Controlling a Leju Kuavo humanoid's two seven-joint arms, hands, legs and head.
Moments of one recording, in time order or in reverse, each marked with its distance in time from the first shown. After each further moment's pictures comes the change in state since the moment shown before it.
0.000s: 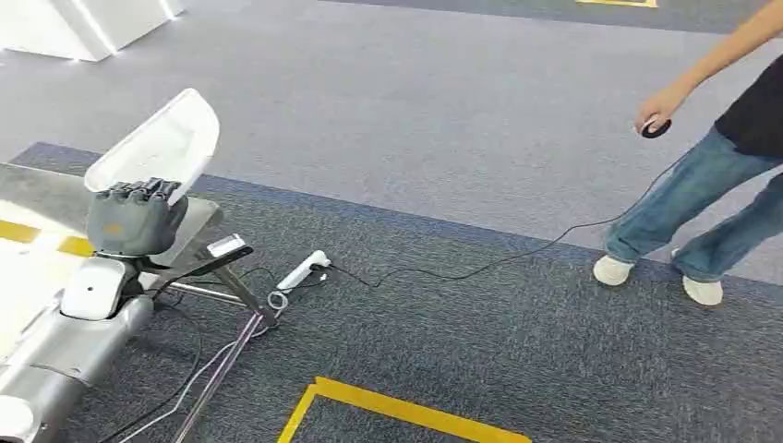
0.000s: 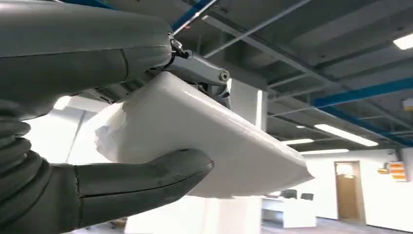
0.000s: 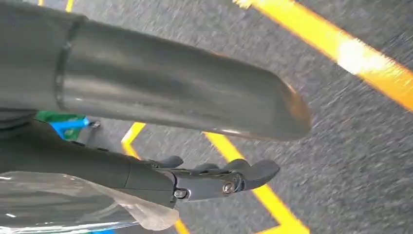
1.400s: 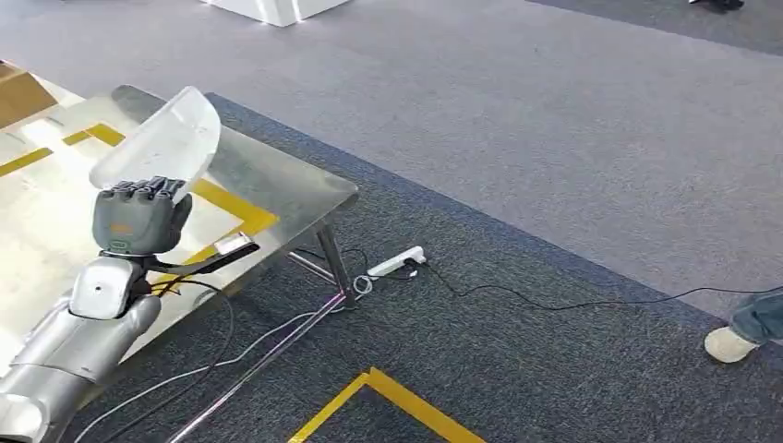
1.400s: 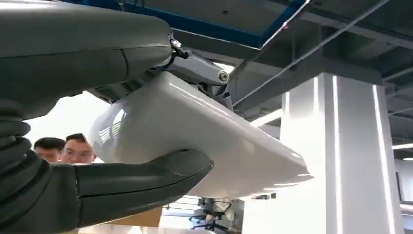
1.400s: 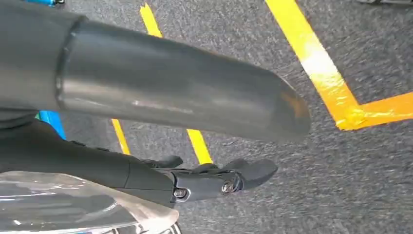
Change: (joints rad) left arm 0.009 -0.020 0.024 -0.014 -0.030 0.000 0.030; right arm 0.000 0.000 0.000 0.000 -0.001 -0.001 -0.001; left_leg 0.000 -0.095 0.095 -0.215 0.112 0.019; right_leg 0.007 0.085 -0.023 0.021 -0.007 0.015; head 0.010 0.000
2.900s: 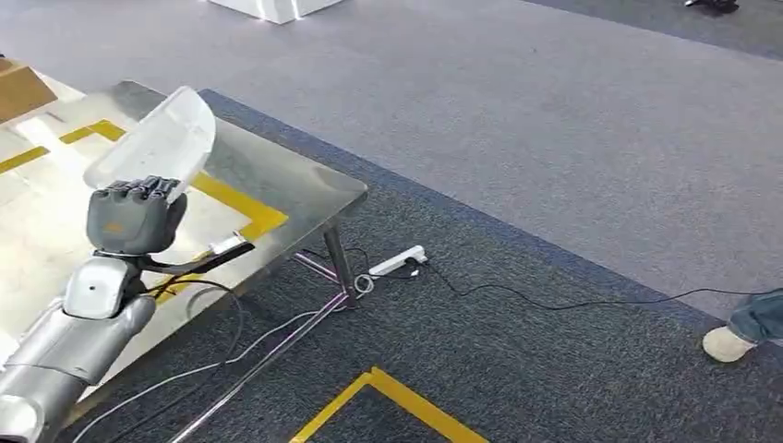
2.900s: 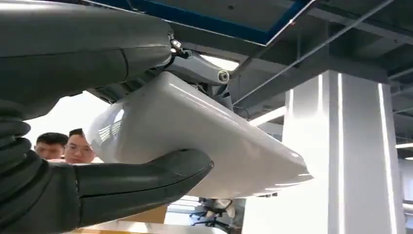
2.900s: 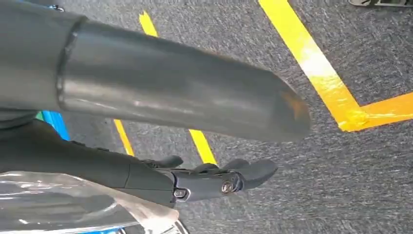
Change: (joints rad) left arm 0.003 0.014 0.002 -0.008 0.014 0.000 -0.007; right arm 0.003 -0.001 0.000 0.000 -0.033 -0.005 -0.010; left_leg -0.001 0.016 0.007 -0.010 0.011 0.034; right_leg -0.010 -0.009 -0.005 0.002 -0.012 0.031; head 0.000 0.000
